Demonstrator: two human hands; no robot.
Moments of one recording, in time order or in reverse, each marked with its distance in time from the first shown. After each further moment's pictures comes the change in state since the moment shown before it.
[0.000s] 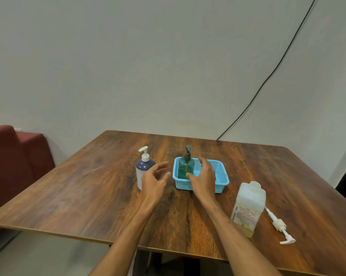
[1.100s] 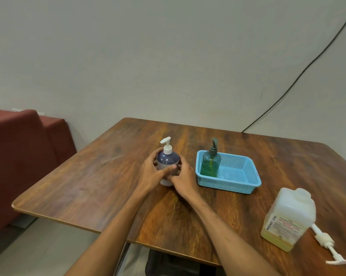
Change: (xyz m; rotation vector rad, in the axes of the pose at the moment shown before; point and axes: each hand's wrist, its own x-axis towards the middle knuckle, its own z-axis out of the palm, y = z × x) left_hand 0.049 -0.044 -0.066 0.140 -0.071 0.021; right_hand -0.014 -0.026 0.111 0.214 -0.400 -0.071
